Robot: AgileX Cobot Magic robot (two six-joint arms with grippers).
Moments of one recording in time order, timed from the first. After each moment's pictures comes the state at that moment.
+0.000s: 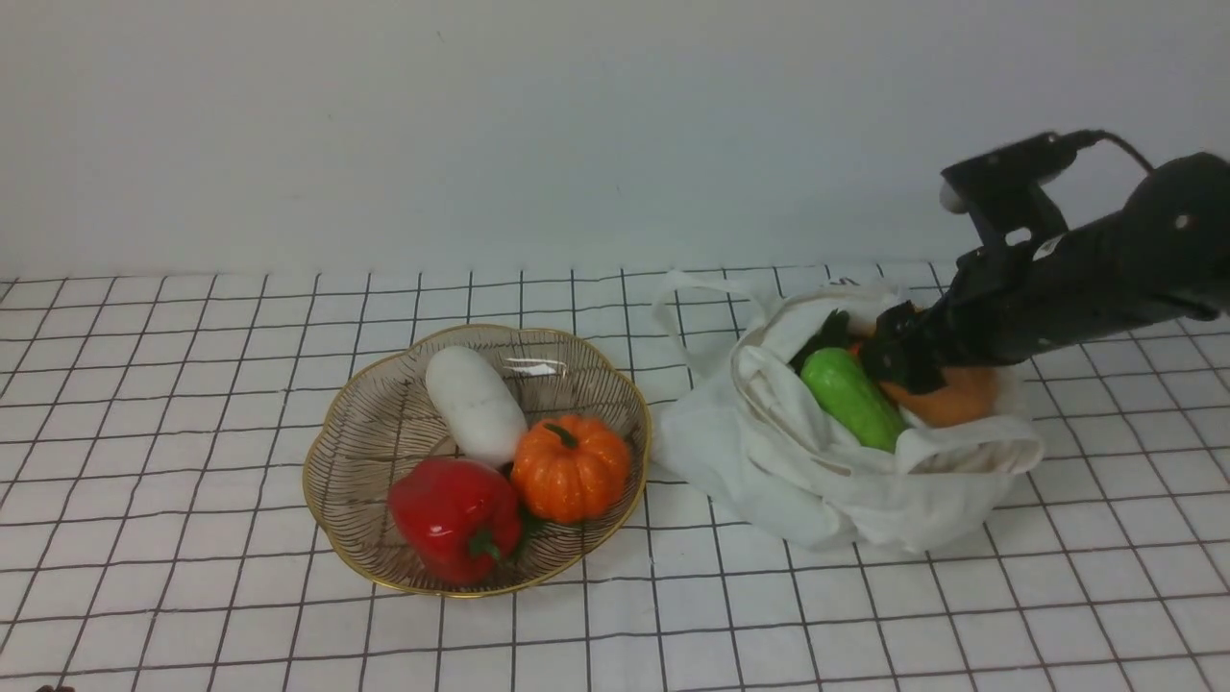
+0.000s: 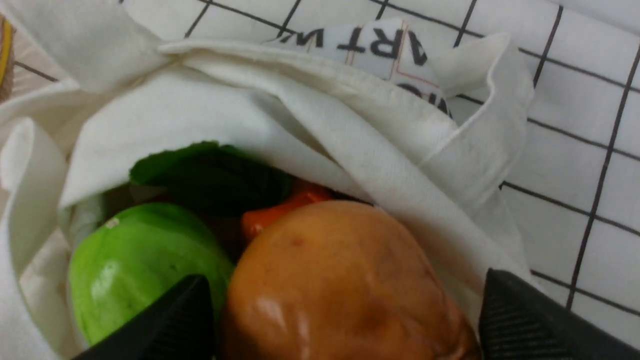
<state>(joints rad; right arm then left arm) 0.17 1.76 -1.16 0.42 0.50 -0.60 -0.05 -0.01 0.03 0.05 0.38 0.03</state>
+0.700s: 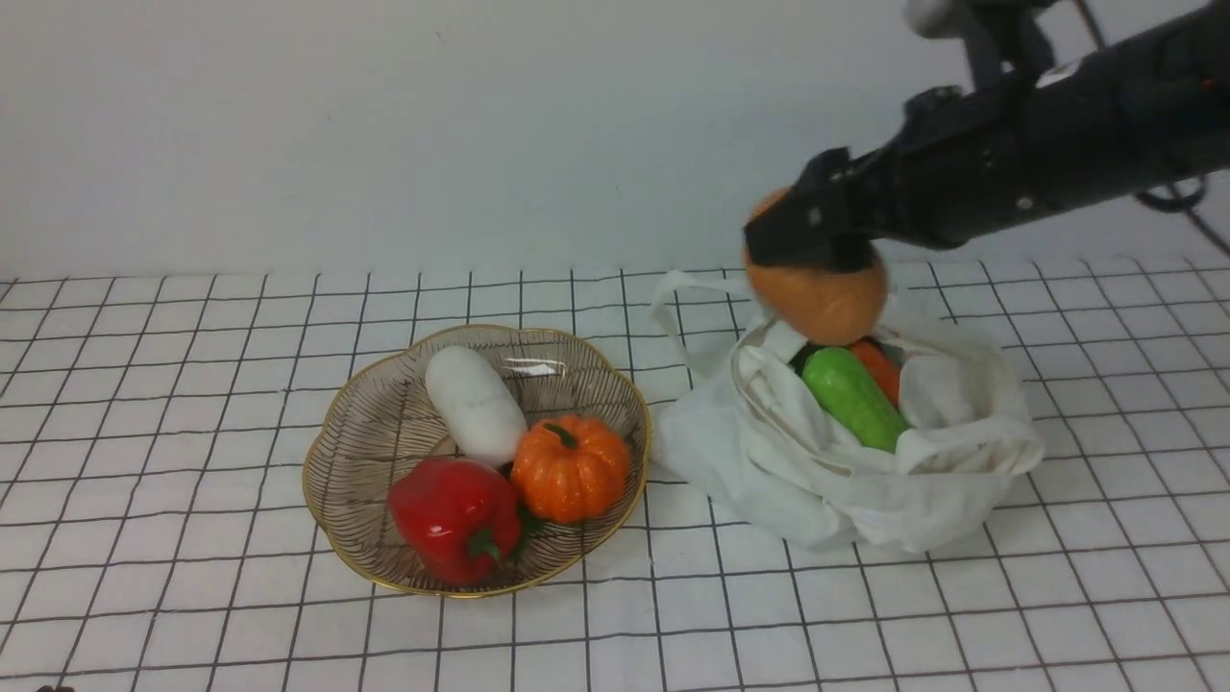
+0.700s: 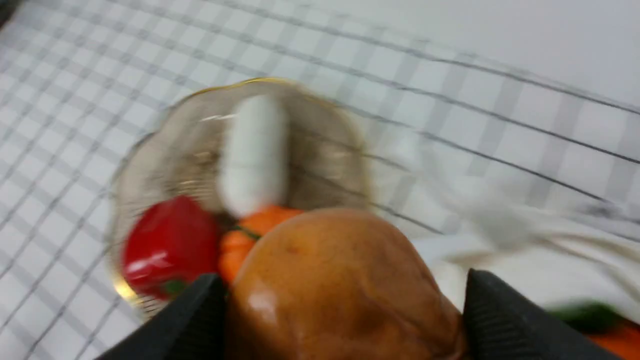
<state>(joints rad) 0.35 1.61 -1.36 0.72 0.81 -0.66 -0.05 -0.01 0.03 0.05 0.38 0.03</state>
